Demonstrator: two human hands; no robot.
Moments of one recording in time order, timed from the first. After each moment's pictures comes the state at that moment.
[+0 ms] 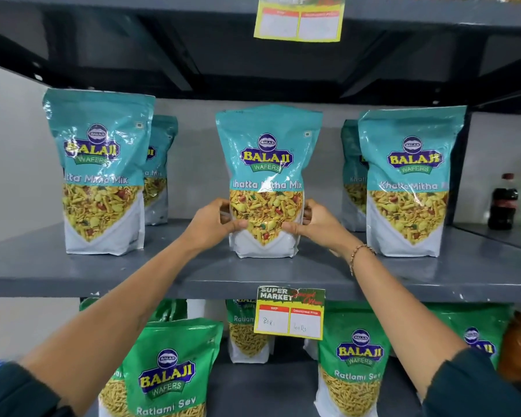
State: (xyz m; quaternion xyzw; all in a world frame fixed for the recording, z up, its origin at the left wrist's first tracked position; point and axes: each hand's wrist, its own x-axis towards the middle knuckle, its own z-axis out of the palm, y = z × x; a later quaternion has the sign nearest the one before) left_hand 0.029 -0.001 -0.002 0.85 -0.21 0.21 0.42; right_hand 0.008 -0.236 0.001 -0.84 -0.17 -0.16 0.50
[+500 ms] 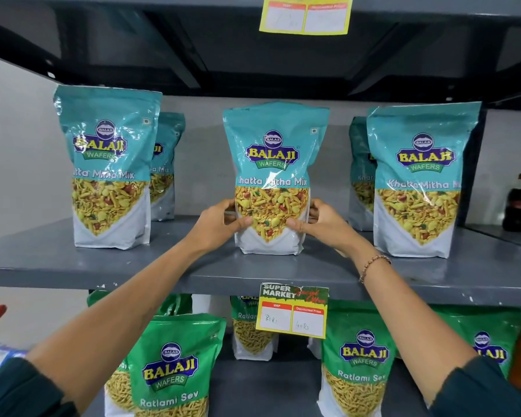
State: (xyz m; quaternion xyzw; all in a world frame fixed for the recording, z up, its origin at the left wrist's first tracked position) left_hand 0.024 -0.002 -0.009 0.85 -0.23 0.22 0.42; right_hand 0.013 -0.241 -0.004 -0.83 -0.18 -0.14 0.51
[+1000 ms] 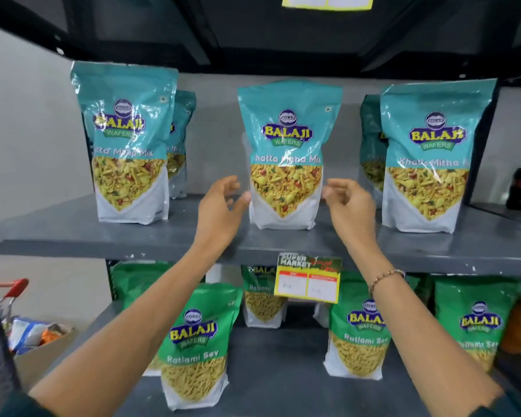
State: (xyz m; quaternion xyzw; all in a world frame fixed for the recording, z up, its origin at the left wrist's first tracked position) left_hand -0.035 0.005 -0.029 0.77 -0.15 0.34 0.52; right_hand -0.056 -0.206 -0.019 -0.75 -0.06 -0.42 0.50
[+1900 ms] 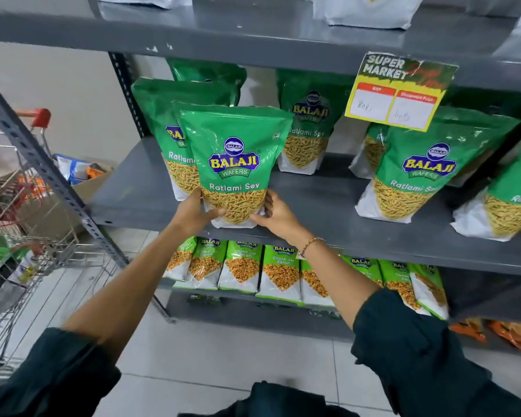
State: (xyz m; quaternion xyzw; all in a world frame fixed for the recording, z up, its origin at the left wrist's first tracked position) left_hand -0.066 0.139 -0.326 0.89 0.06 -0.03 0.45; right_hand -0.054 -0.062 -0.340 -0.81 -0.04 0.12 0.57
